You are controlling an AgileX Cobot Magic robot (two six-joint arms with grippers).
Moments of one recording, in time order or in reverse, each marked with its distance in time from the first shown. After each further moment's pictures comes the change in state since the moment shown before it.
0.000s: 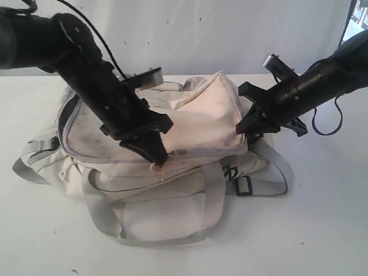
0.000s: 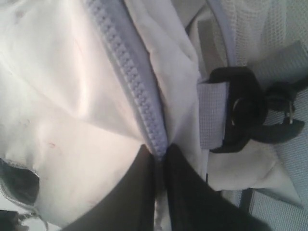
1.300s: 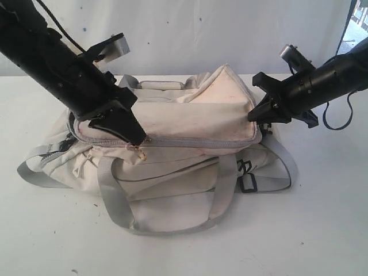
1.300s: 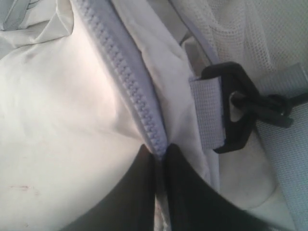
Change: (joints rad) left arm 0.097 -0.187 0.100 -0.078 0.035 0.106; right arm -0.062 0.000 -0.006 0.063 -0.059 -0.068
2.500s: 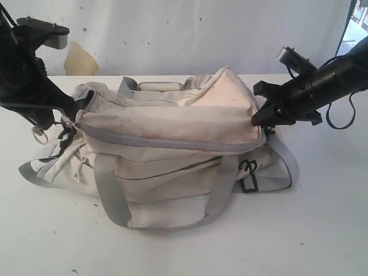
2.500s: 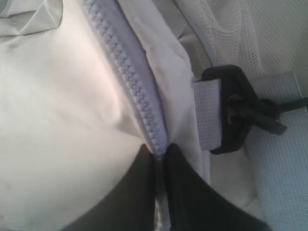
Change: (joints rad) left arm 0.002 -0.155 0.000 0.772 -0.002 -0.458; right arm 0.001 0.000 0.000 -0.073 -0.022 -0.090
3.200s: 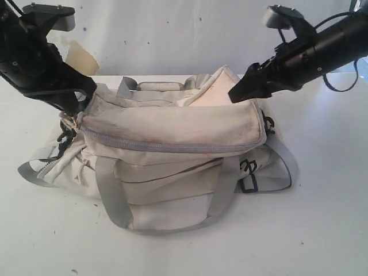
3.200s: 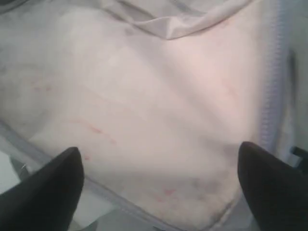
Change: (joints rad) left arm 0.000 0.000 0.000 -0.149 -0.164 -0.002; right arm 0.075 -0.166 -0.039 -0.013 0.098 -0.422
